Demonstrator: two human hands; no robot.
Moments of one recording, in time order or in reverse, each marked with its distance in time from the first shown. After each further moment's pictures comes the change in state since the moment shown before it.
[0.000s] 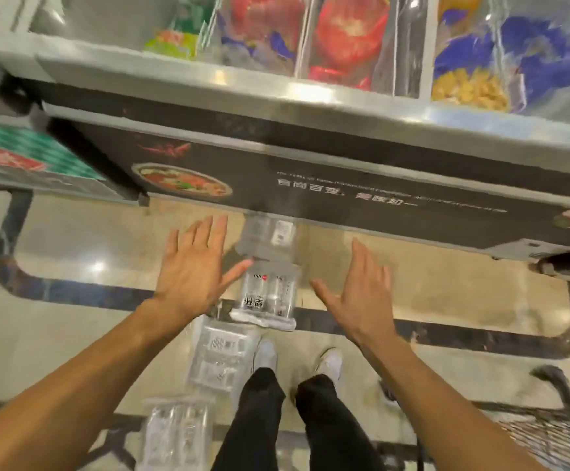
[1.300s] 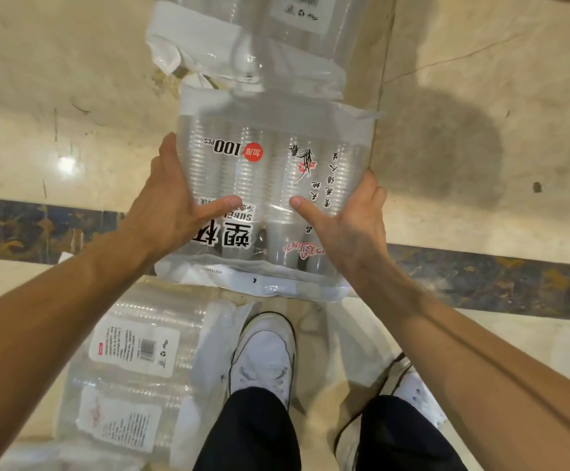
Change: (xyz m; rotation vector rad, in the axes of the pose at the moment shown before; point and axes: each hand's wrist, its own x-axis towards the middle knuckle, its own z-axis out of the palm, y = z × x) left_hand 0.227 -0.047 0.702 -0.708 -0.233 -0.273; right_hand 0.184 0.156 0.688 0.530 -0.214 0.394
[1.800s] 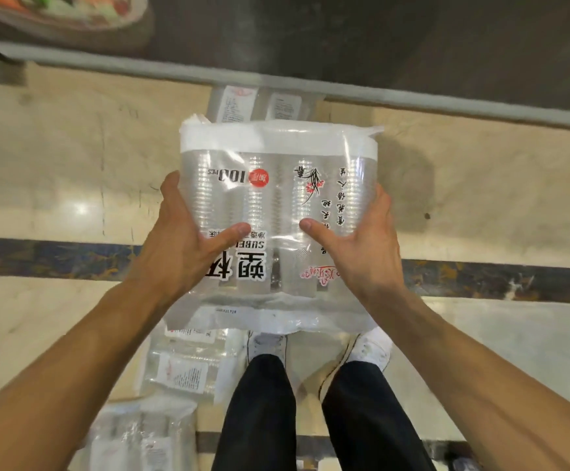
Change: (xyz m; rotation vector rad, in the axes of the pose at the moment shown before) left_hand -0.164 0.160 -0.154 -0.166 0.033 0.053; right_hand -0.154 -0.138 -0.201 0.110 0.082 -0.097
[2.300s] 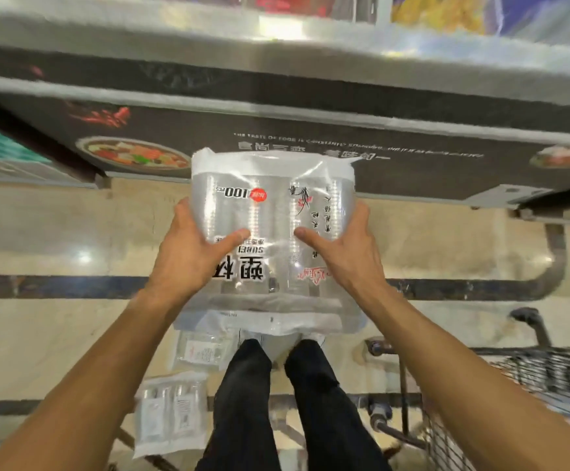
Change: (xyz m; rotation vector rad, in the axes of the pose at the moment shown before) left_hand -0.248 0.328 -0.195 0.015 0.131 0.044; right_hand -0.196 -0.251 -0.317 0.029 0.027 -0.036
